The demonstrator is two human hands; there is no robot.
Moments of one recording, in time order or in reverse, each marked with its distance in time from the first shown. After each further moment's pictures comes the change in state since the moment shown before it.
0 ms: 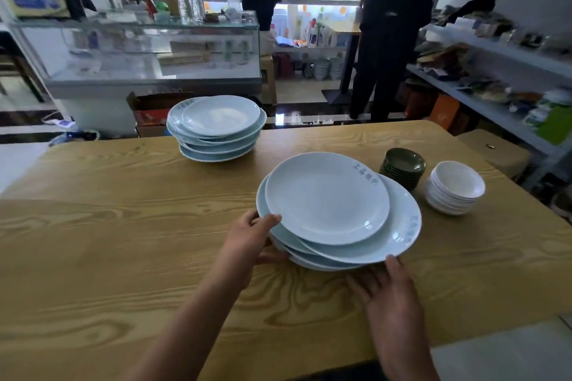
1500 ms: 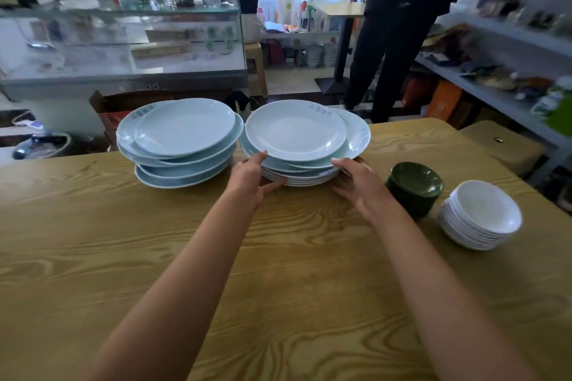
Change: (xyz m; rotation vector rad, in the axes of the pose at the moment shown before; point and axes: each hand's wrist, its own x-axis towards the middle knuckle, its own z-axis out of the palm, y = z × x) left_hand 0.211 0.079 0.057 -0.436 0.066 -0.048; right_hand 0.294 -0.030 0.063 -0.413 -0.219 0.120
